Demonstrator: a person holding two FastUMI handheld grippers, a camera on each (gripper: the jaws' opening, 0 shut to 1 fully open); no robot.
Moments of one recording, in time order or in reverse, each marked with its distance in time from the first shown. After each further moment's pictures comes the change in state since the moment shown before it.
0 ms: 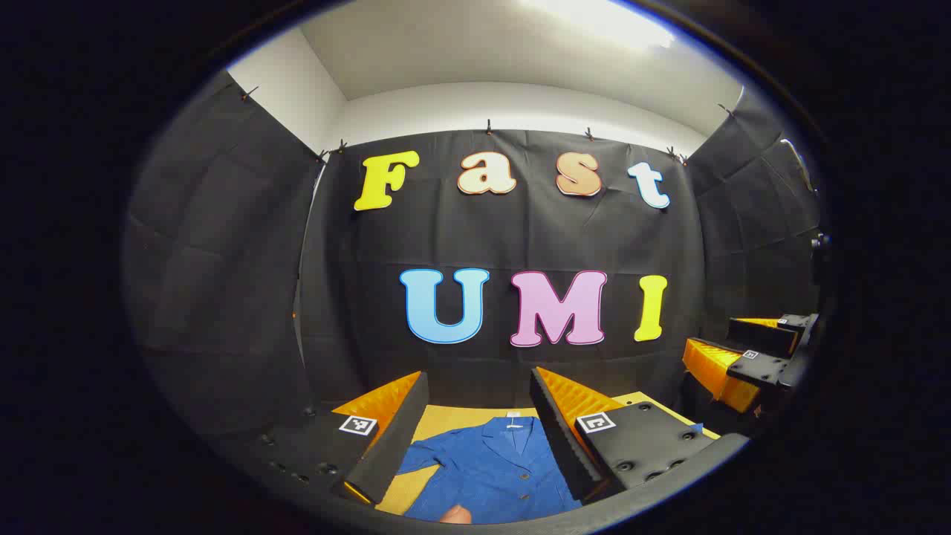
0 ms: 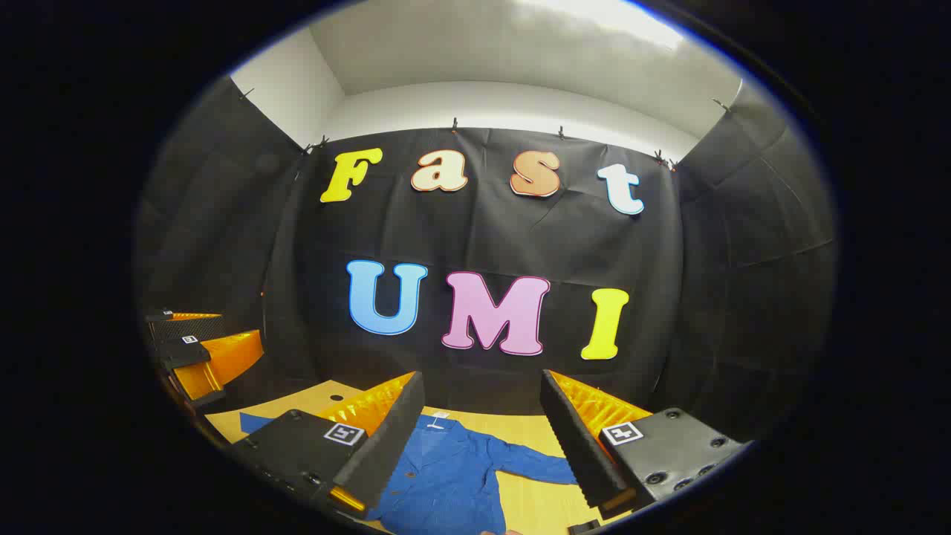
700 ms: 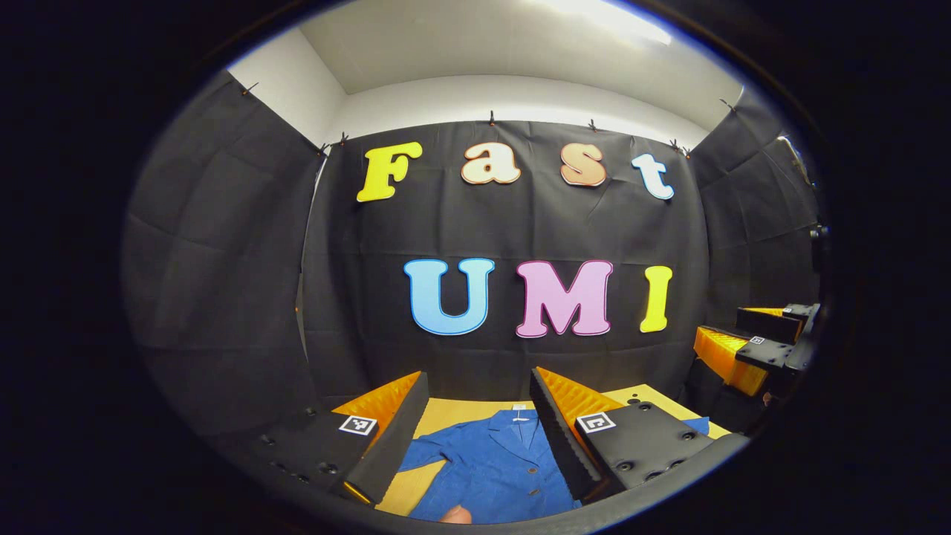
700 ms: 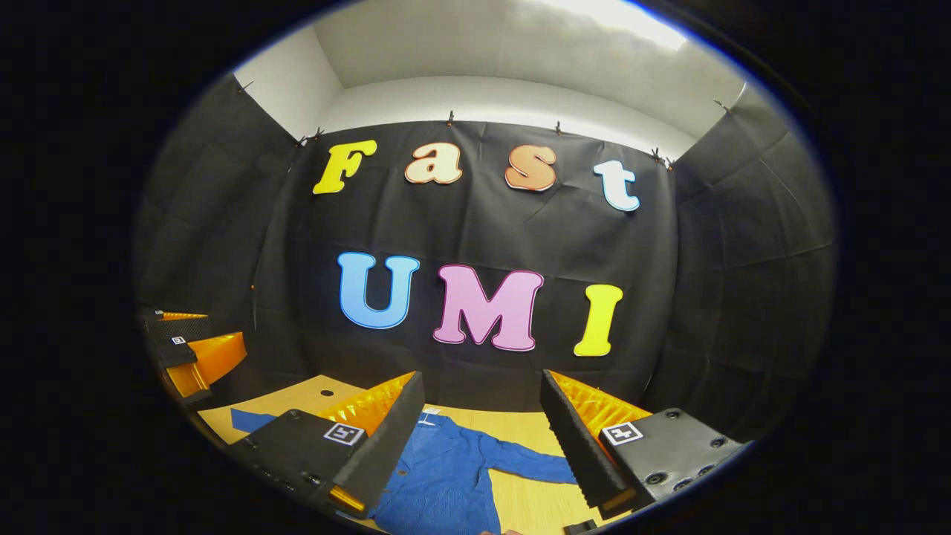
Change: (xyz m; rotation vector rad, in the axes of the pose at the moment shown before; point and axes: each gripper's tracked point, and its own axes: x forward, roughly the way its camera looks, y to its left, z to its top) left arm 0.008 0.018 -0.013 0.010 0.028 0.016; right arm 0.009 -0.002 -0.010 0.004 0.030 -0.028
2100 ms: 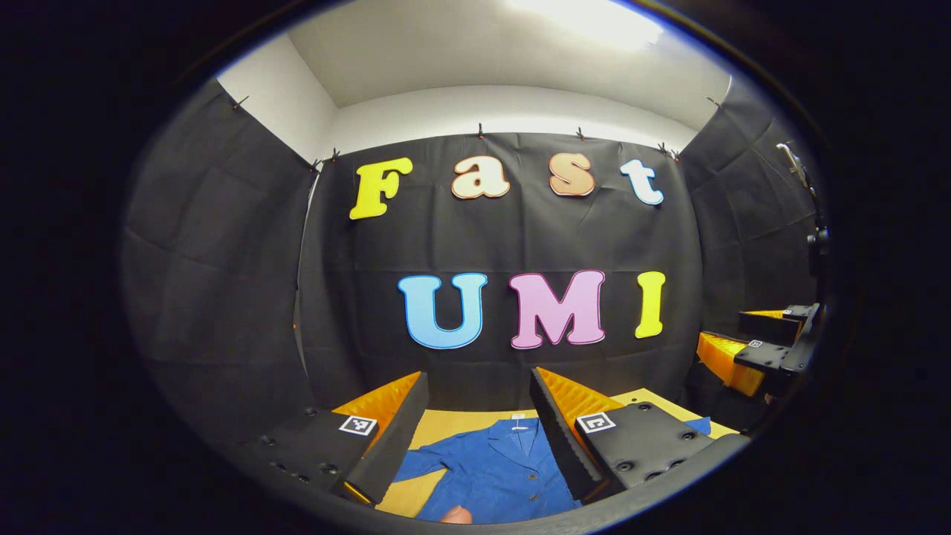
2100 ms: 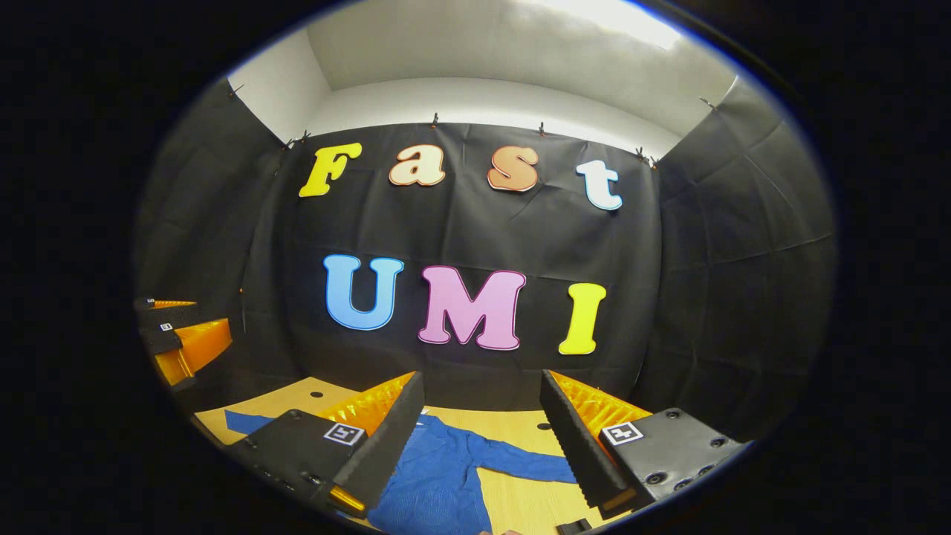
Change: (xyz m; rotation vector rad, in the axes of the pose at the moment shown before) left arm -0.011 -0.012 0.016 0.029 -0.048 -0.018; right arm -0.012 -0.028 0.003 0.004 -0.015 -0.051
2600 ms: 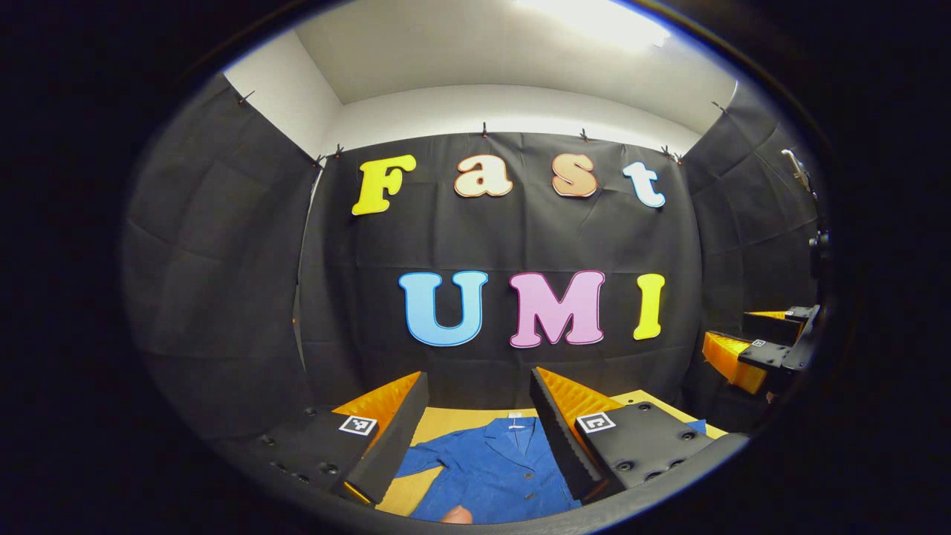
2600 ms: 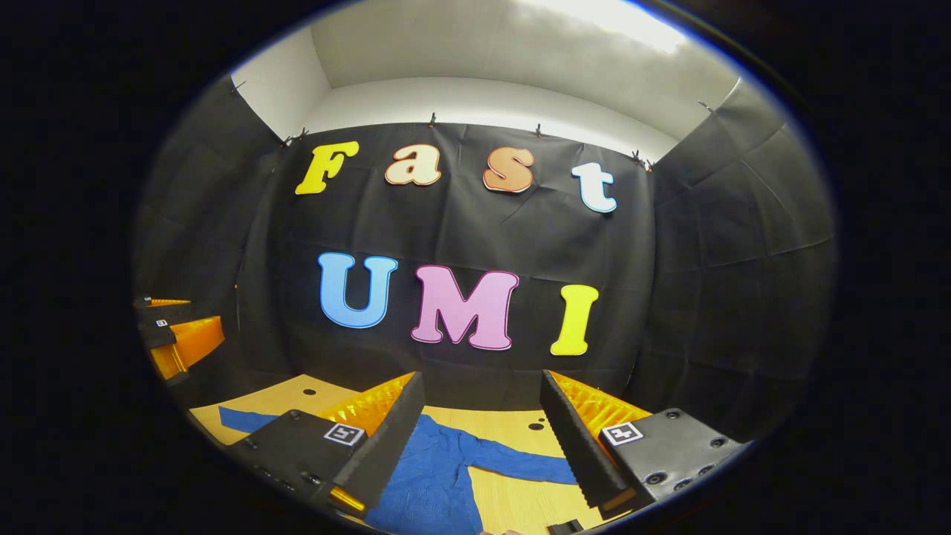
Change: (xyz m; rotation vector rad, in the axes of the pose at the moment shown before) left arm -0.004 0.004 -0.005 -0.031 0.001 0.001; right arm -0.002 -0.010 -0.003 -0.022 0.013 -0.023
